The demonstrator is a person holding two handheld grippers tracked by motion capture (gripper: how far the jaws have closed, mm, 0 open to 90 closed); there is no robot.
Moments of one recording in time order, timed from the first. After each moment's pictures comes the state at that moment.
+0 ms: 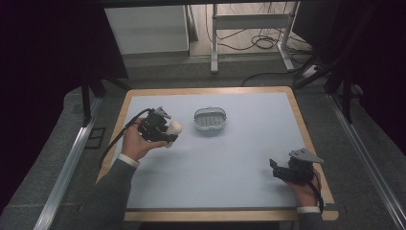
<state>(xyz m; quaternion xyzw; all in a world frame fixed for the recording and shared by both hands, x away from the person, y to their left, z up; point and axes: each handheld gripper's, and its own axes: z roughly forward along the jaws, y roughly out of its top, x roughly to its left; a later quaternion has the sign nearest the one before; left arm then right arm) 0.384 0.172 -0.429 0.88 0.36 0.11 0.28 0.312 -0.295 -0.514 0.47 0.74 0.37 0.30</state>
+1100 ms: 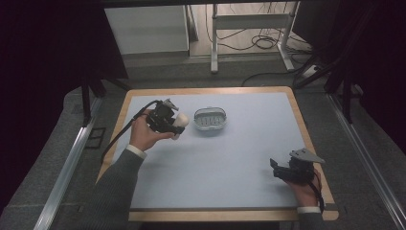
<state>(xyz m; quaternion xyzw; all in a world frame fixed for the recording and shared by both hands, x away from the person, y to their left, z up) 0.409 0.154 -0.421 0.88 0.35 0.12 0.29 0.311 -0.296 -0.512 0.48 0.74 0.37 0.30</state>
